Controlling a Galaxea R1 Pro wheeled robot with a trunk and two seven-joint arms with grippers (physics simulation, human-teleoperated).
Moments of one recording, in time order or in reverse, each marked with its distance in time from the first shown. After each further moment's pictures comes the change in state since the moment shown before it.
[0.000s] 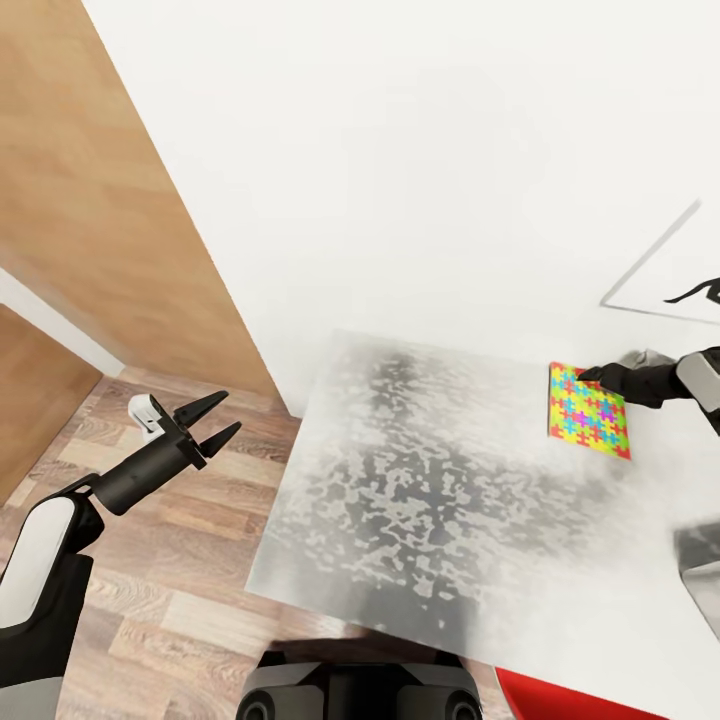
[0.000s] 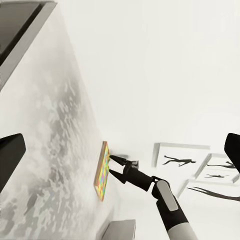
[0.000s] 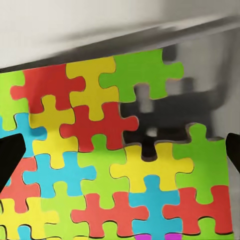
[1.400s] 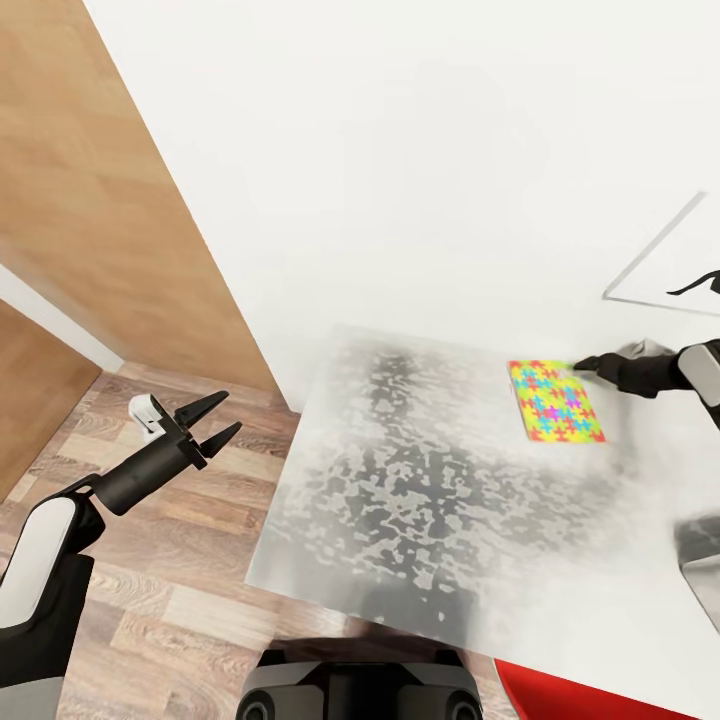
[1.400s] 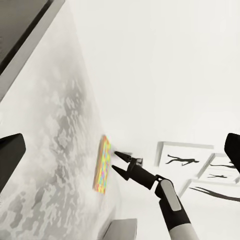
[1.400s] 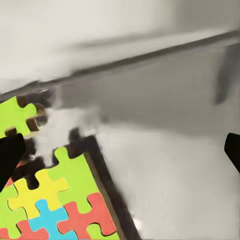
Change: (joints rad) left arm 0.000 -0.002 -0.001 0.002 -0.001 -0.003 0.001; right arm 0.002 -0.002 -0.007 -0.055 -0.026 0.014 0.022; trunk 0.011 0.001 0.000
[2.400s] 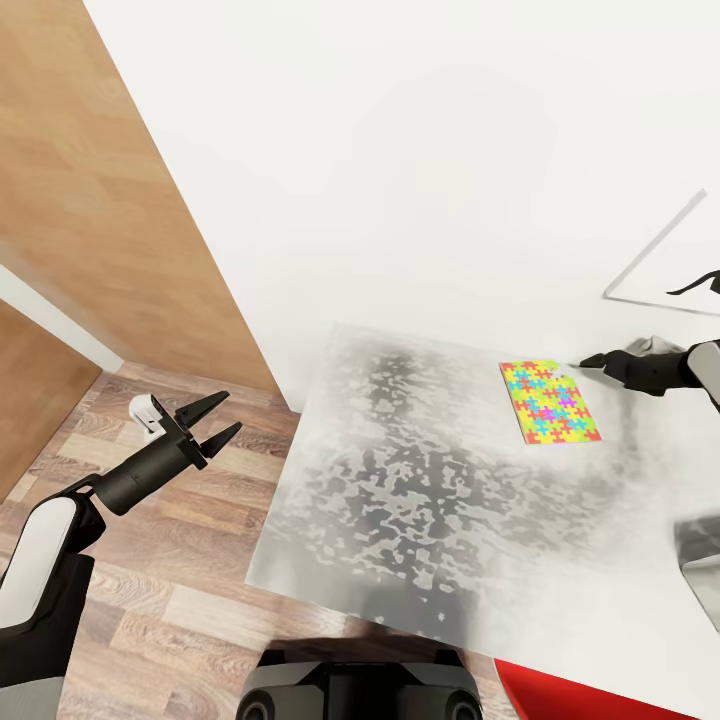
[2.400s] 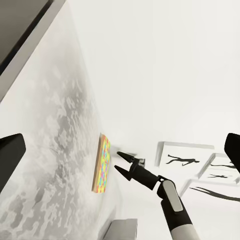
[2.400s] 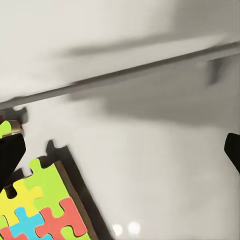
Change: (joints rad) left arm 0.000 0.000 -0.001 0.000 -0.001 -0.001 0.000; right arm 0.000 -0.019 -0.001 -0.017 -0.004 0.007 0.007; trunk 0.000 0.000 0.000
